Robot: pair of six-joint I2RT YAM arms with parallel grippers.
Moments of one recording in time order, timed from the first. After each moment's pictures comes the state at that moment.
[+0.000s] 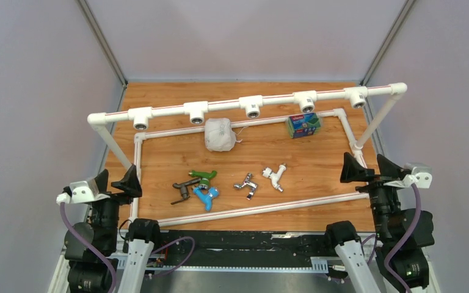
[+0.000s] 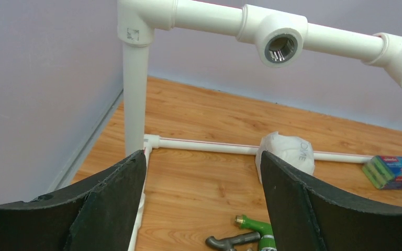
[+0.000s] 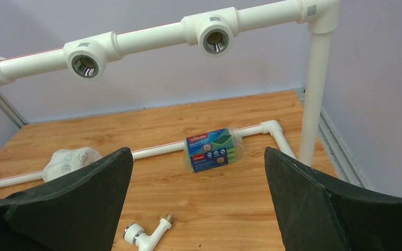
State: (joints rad) left arm -0.10 0.01 0.88 -0.73 -0.19 -0.16; right arm 0.21 0.12 0.86 -0.55 0.20 0.15
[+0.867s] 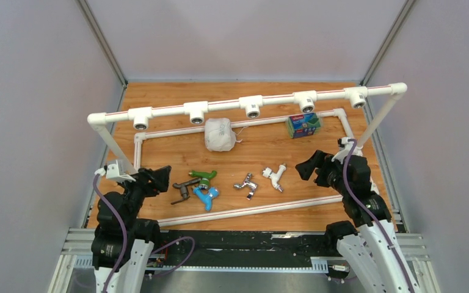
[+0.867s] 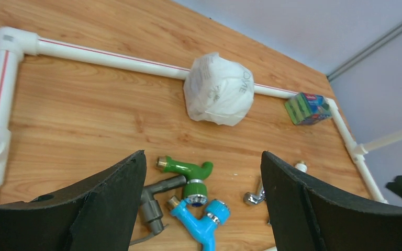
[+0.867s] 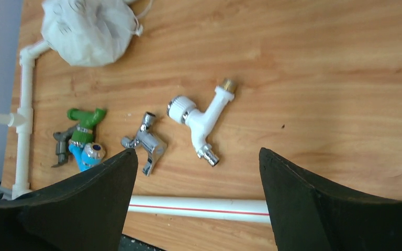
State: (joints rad) left arm -0.10 0.01 0.56 -0.65 0.07 -0.51; right arm 0.21 0.50 0.62 -0.58 -0.15 0.49
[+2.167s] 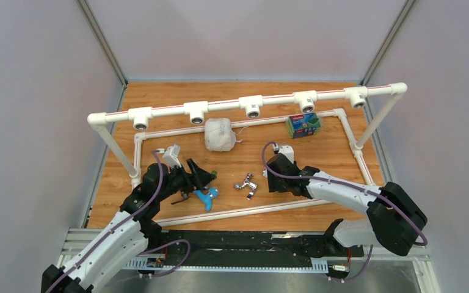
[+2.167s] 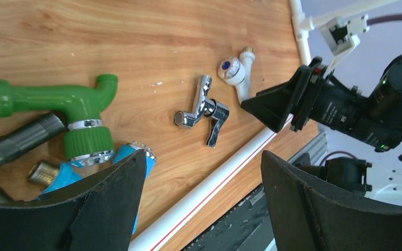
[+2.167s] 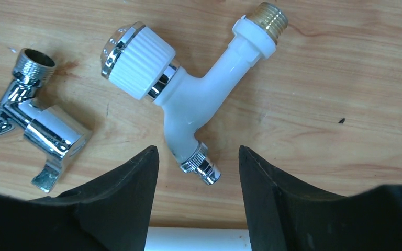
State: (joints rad) left arm -0.48 0.54 0.31 -0.14 0.26 -0.82; right arm 0.80 1.30 0.64 -0.37 0.31 0.59
